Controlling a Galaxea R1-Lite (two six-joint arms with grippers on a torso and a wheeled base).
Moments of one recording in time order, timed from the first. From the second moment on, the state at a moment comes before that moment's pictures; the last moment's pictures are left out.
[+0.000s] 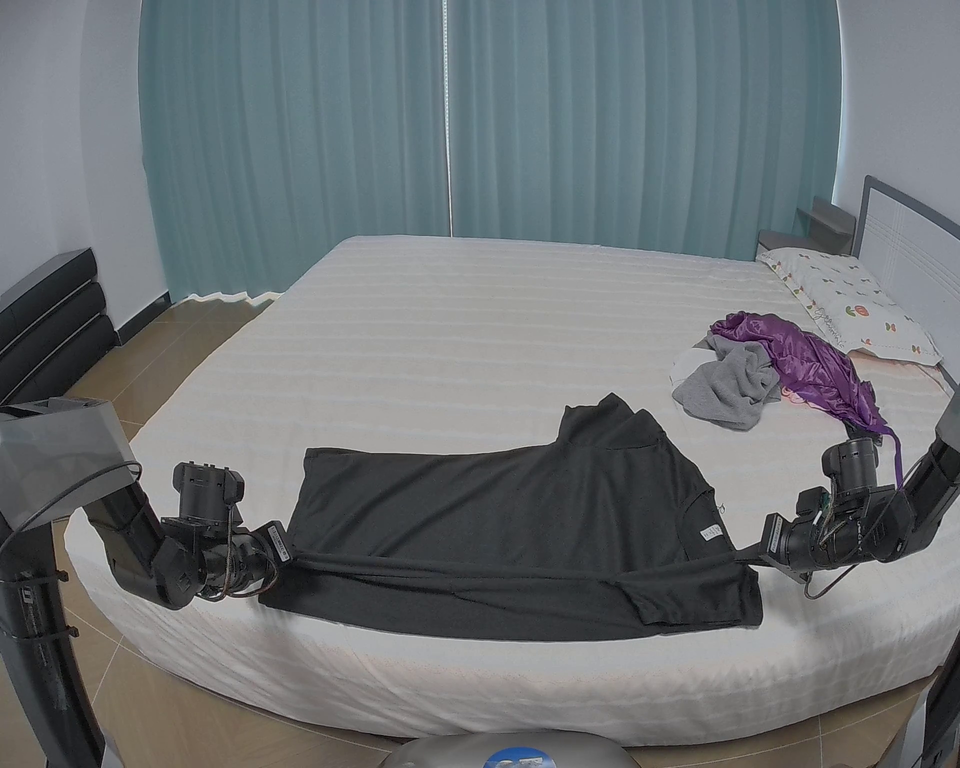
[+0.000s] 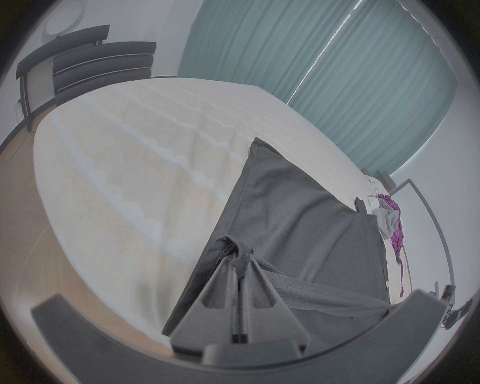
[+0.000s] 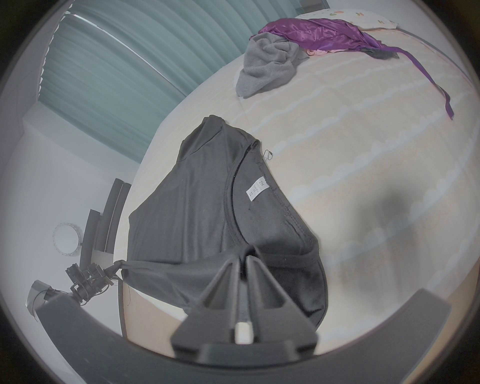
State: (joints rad) left arm -0.08 2.19 -0.65 -0.79 -0.06 -0.58; right arm -0.03 2.03 -0.63 -0.51 0.37 0.45
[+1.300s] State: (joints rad) left arm -0.14 2.02 -0.51 -0.84 -0.10 -0.89; right arm 0.03 2.01 -0.21 -1.23 0.39 1.00
